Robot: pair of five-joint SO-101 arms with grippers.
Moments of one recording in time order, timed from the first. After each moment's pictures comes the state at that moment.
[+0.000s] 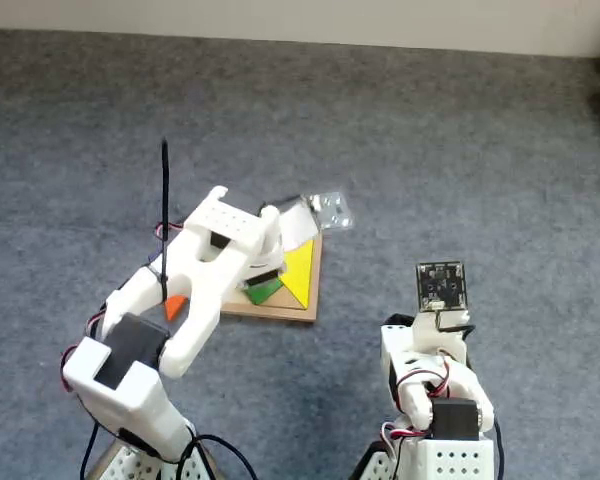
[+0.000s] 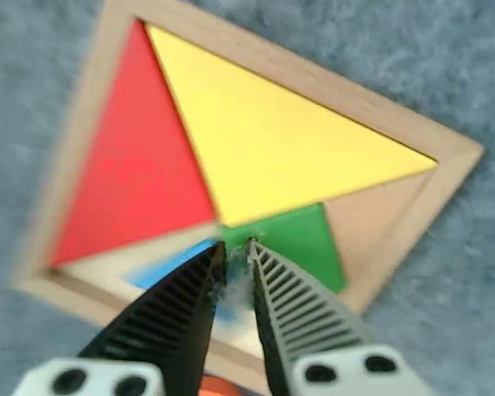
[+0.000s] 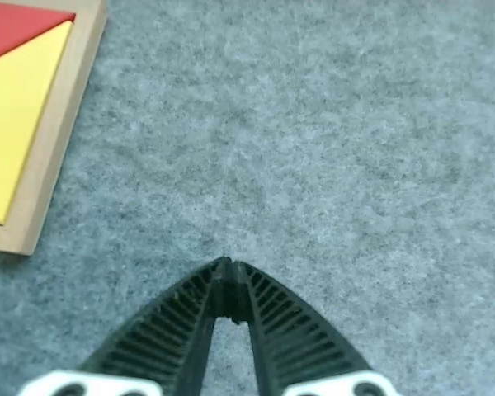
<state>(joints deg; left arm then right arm) 17.8 9.8 20.9 64.1 -40.2 -5.2 -103.9 96.0 62.3 6.8</state>
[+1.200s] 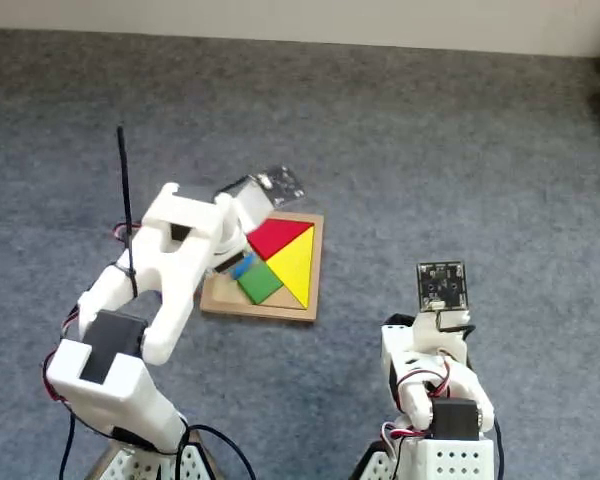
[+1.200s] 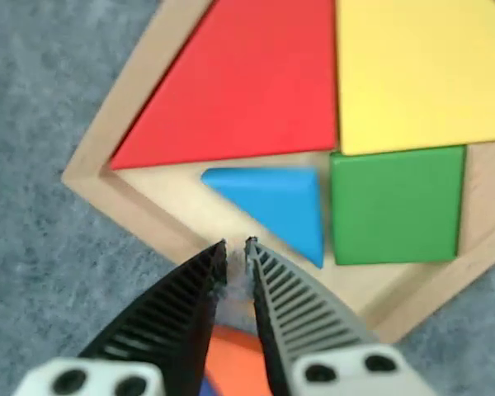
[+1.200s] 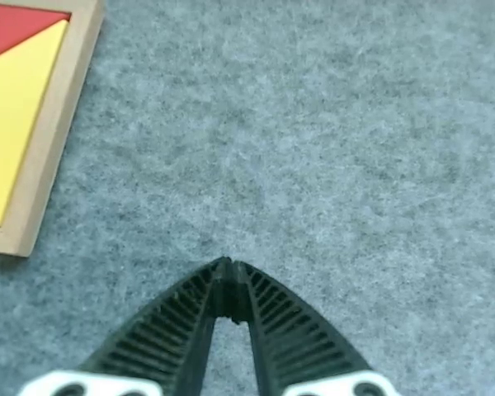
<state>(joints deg) 7.6 10.5 23.5 58.2 -38.0 -5.0 -103.9 96.0 62.3 6.8</state>
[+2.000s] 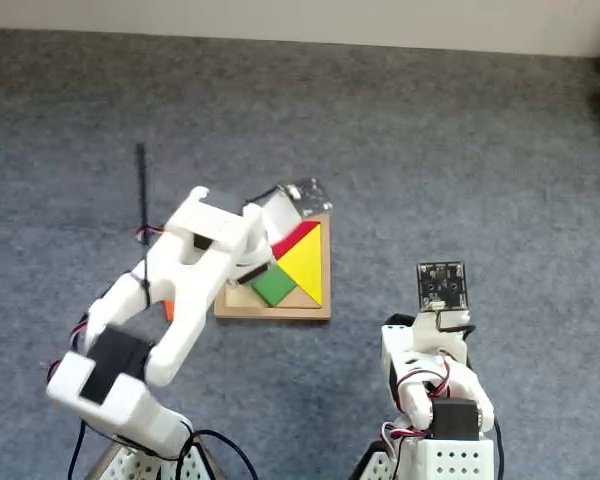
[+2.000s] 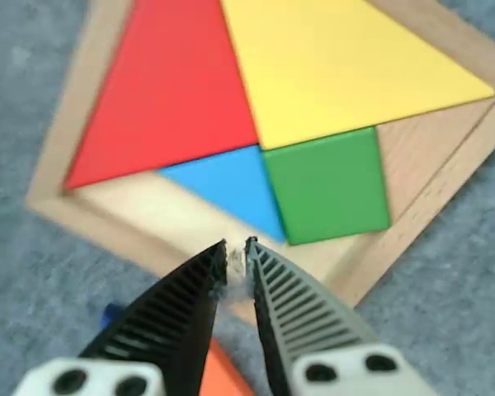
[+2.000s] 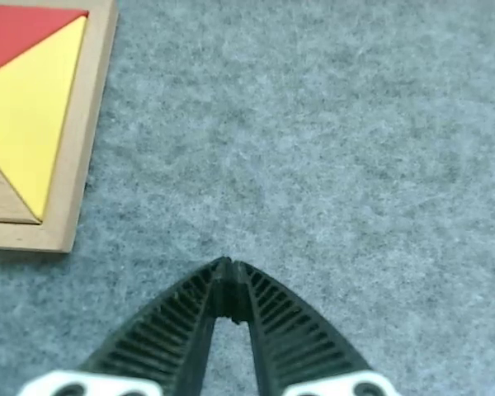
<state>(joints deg) 13.7 5.3 24.1 63.7 -32.7 -5.0 -103.9 96.0 62.3 6.8</state>
